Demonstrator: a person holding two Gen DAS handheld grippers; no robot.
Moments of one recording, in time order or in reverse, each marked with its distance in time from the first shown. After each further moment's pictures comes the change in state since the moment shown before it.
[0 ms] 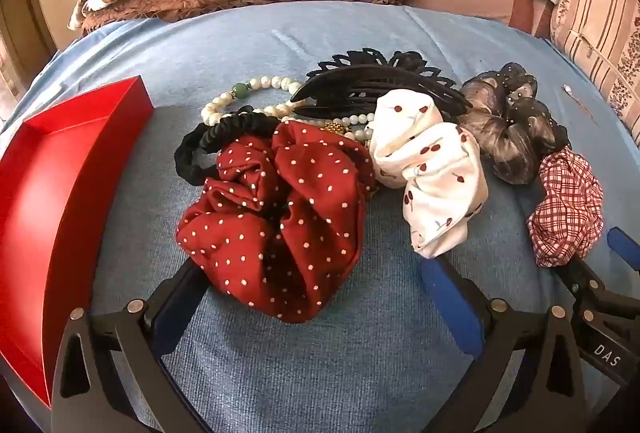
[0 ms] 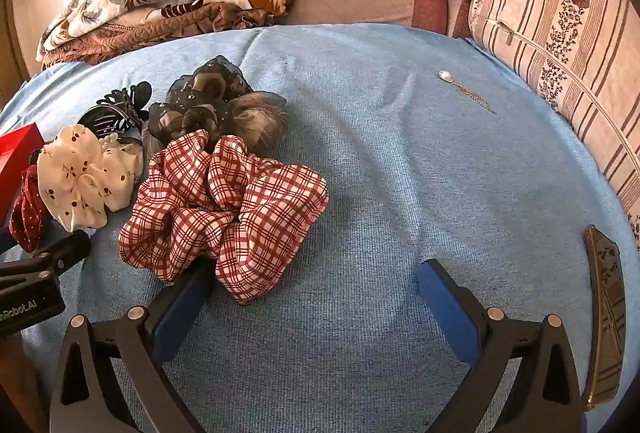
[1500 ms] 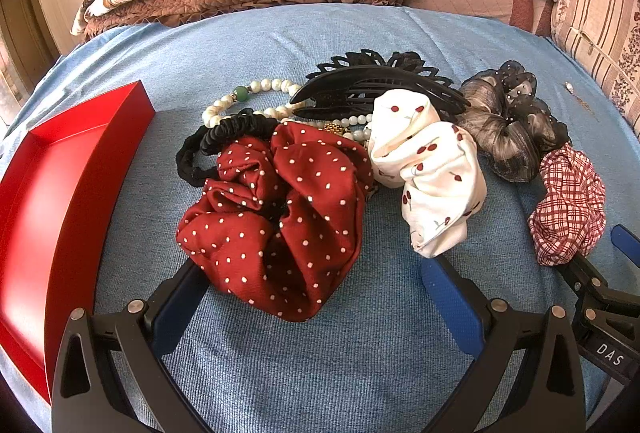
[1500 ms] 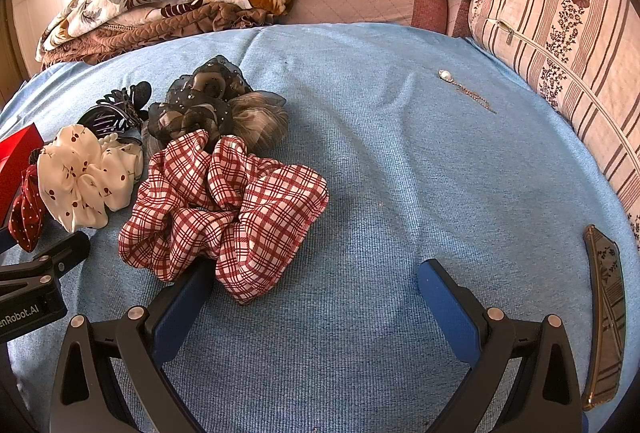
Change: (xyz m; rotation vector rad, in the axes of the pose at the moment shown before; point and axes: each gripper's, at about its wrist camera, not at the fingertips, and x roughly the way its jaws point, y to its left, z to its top) left arm -0.002 -0.004 -0.002 0.018 -0.003 0.017; right arm 0.000 0.002 0.001 -0.005 0.000 -0.005
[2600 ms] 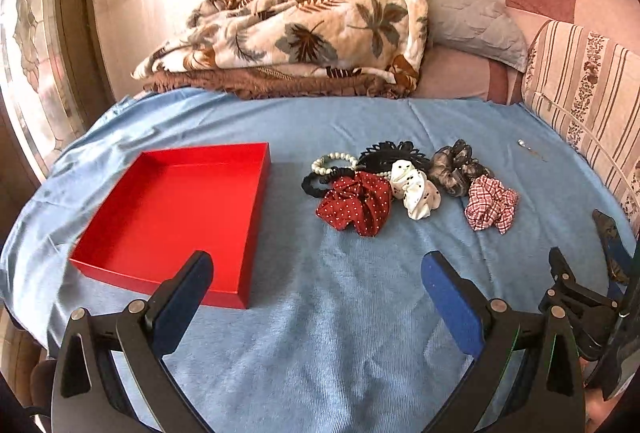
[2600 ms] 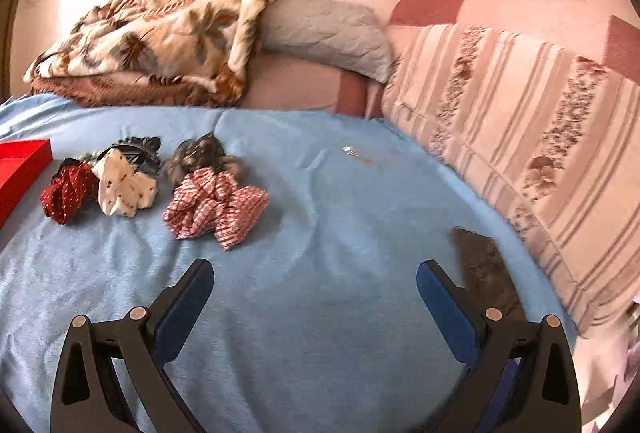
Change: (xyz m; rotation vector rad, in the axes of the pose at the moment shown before) left arm -0.184 0.055 -0.068 -0.034 -0.283 0.035; right arm -0.131 0.003 -0.069 0.029 -0.298 -0.261
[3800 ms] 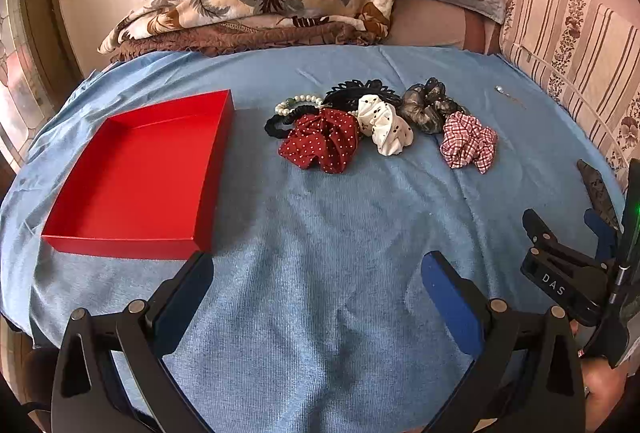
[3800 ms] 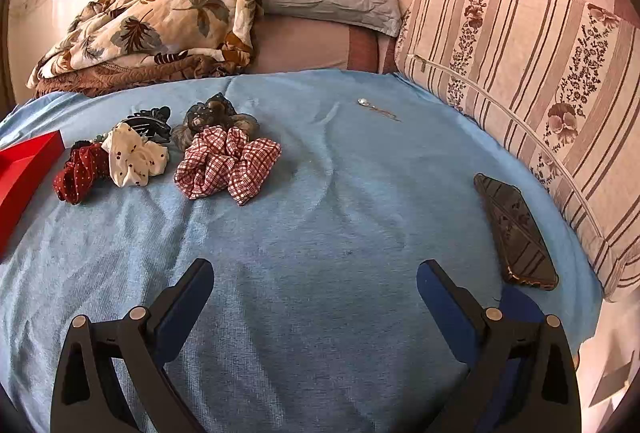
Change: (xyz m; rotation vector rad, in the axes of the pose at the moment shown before) left arm 0.021 -0.015 -0.025 0.057 0.181 -0.086; right arm 0.010 0.001 -0.014 0.049 0.124 0.097
